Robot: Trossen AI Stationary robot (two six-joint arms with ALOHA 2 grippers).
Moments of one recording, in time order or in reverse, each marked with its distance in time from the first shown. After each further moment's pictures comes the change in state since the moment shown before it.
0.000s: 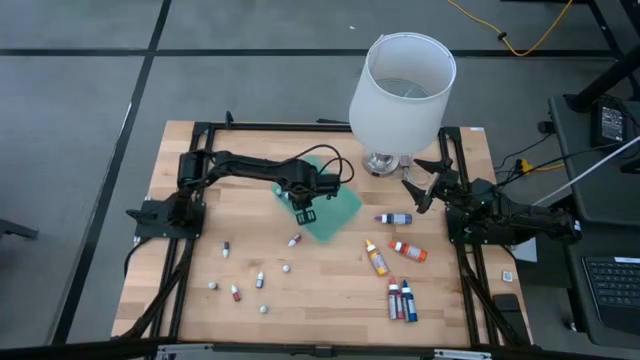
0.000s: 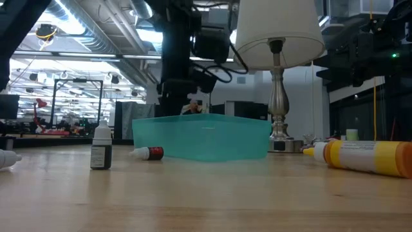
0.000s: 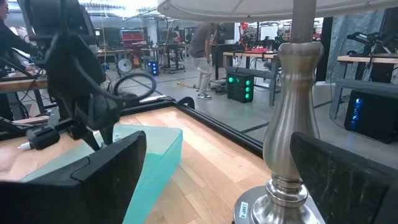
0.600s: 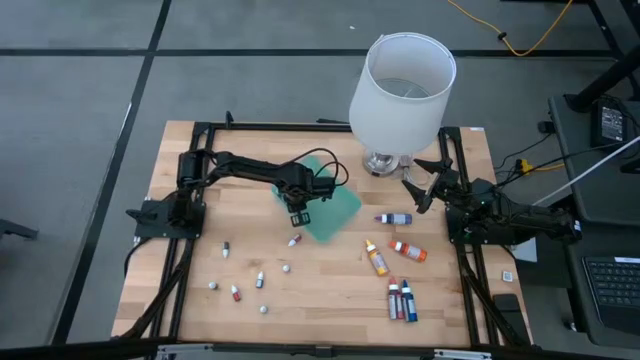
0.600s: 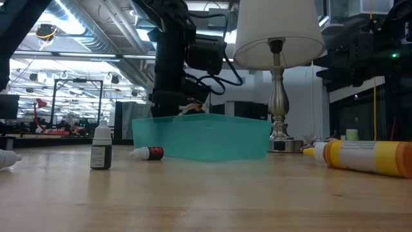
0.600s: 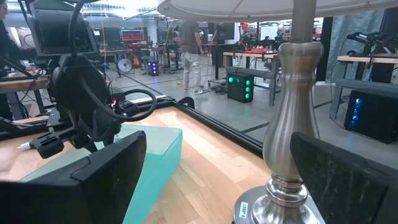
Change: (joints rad) left arm 0.007 -0.002 -0.094 0.053 0.018 0.012; right arm 0.000 0.000 0.000 0.000 0.000 0.000
